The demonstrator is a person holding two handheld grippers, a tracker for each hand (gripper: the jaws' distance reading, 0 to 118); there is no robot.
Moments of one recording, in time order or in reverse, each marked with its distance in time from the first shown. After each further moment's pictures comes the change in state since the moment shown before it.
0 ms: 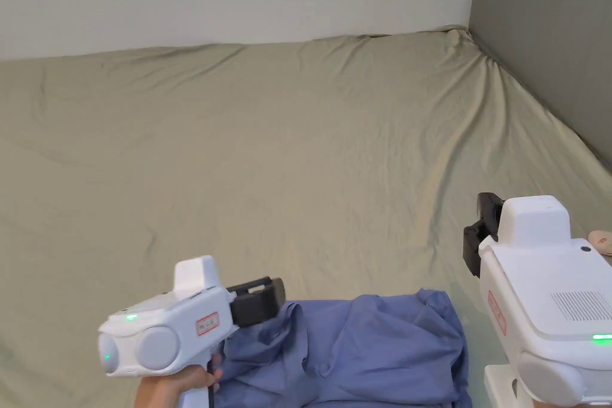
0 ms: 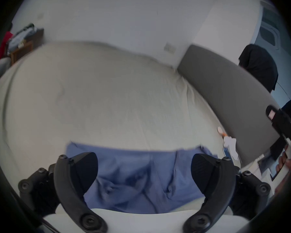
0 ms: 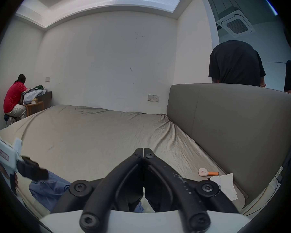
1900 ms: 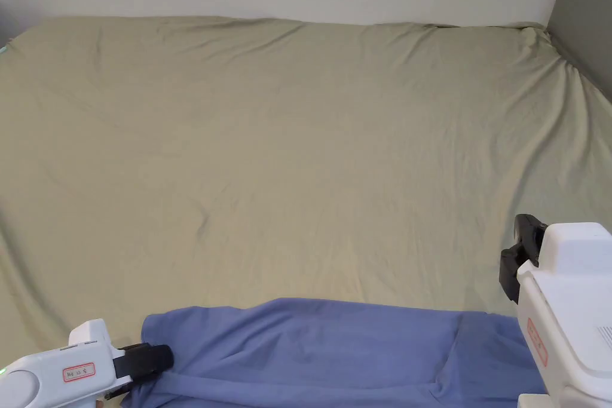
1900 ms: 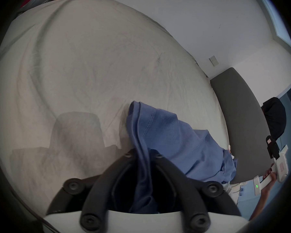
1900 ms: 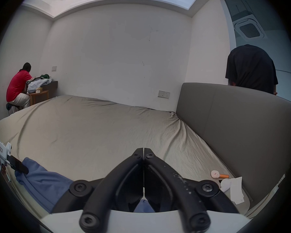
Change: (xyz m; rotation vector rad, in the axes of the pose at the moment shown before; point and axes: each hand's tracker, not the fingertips) left arm -0.254 -0.050 0.010 -0.249 0.033 0.440; right arm -0.066 0.002 -0.038 -0.047 0.044 0.076
